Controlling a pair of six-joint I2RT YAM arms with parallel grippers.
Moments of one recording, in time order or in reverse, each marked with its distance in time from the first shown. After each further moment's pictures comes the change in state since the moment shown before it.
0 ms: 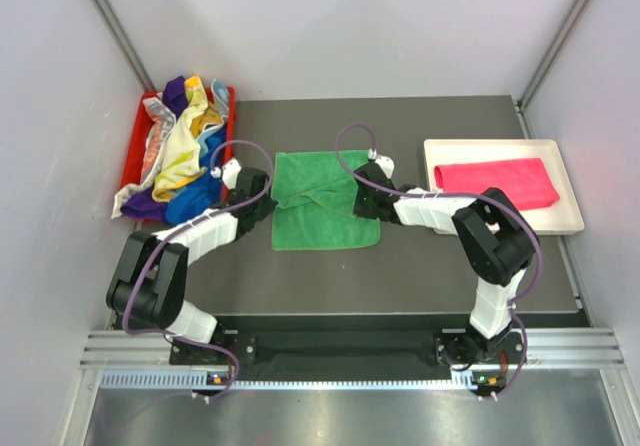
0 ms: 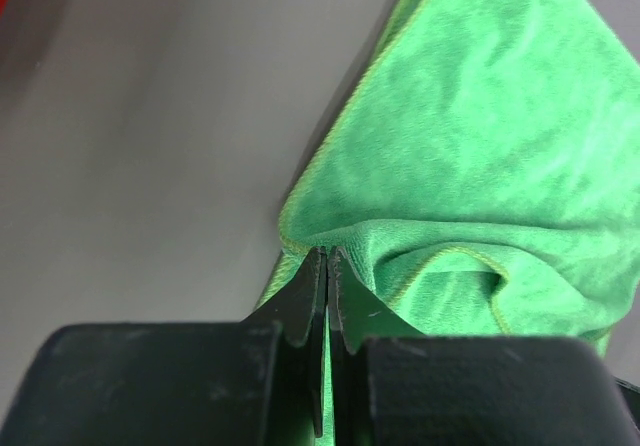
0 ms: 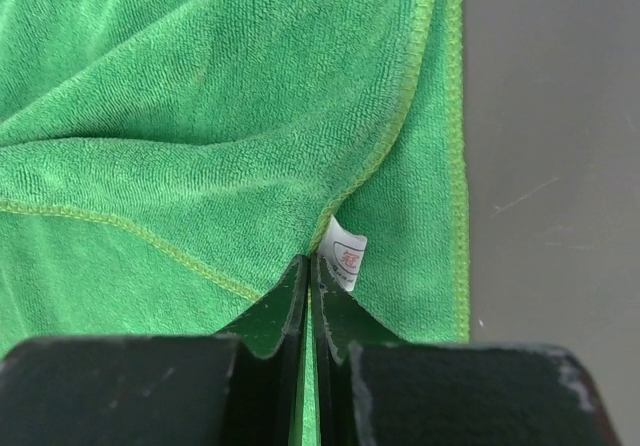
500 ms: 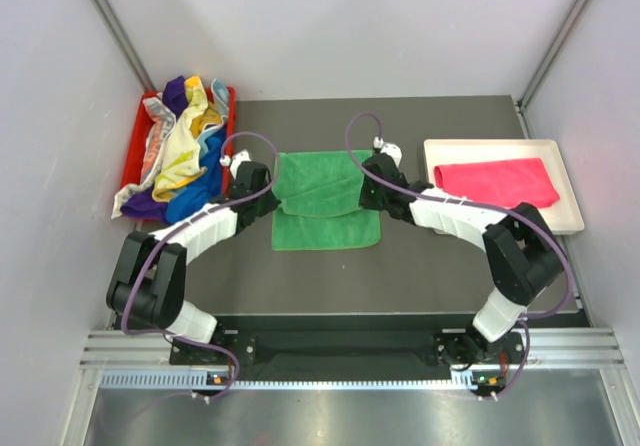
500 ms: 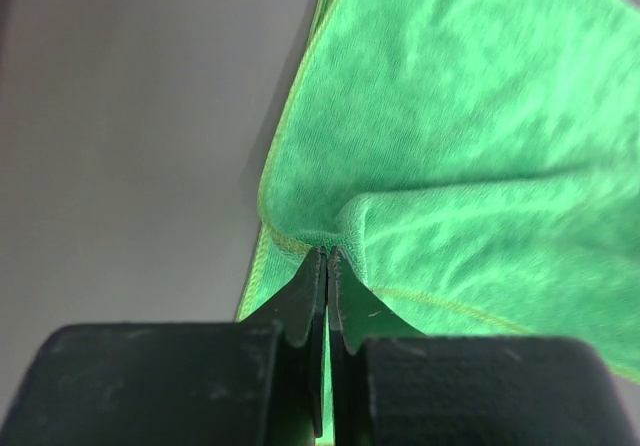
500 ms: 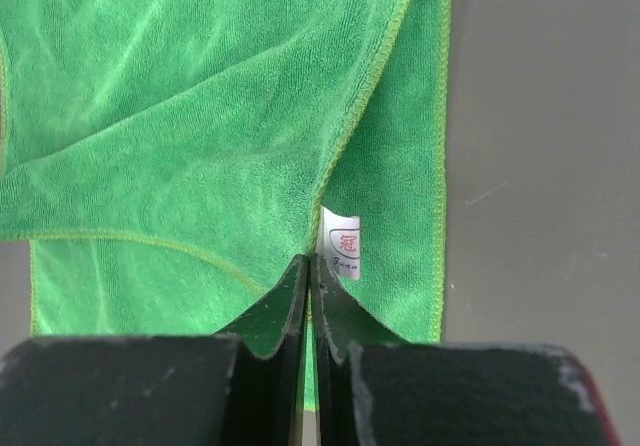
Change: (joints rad) left arm 0.001 0.000 0.070 -0.047 0.093 0.172; right arm -0.008 -0.167 -0.013 -0.045 0.008 -0.076
